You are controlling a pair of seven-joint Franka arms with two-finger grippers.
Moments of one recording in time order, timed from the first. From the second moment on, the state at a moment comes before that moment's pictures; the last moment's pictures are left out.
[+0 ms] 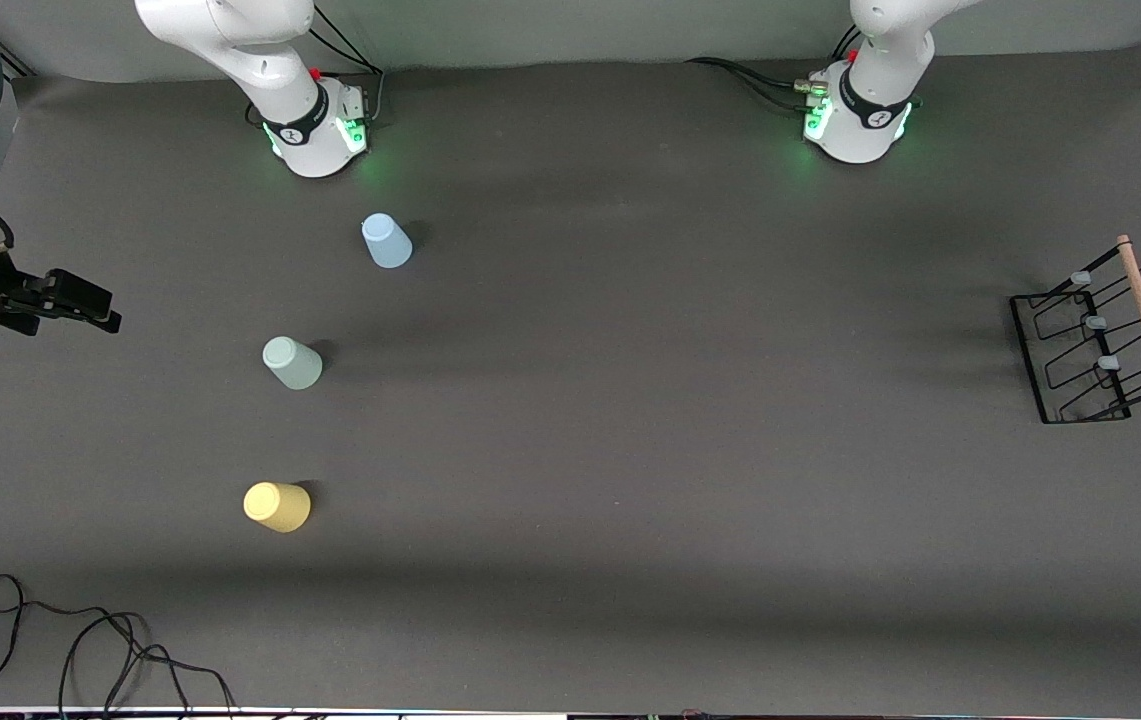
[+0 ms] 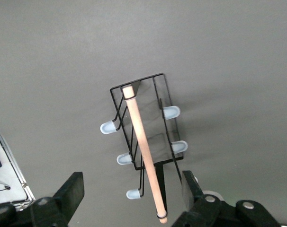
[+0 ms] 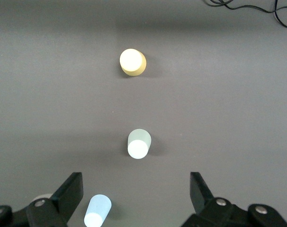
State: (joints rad) left arm 0.45 0.20 0.01 -1.70 0.11 1.81 0.65; right arm 0.01 0.05 -0.03 -1.57 0.01 1.61 0.00
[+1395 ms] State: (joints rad) left arm 0.49 0.27 0.01 -1.94 0.11 2.11 0.65; right arm 0.01 0.05 -0.03 -1.57 0.01 1.61 0.00
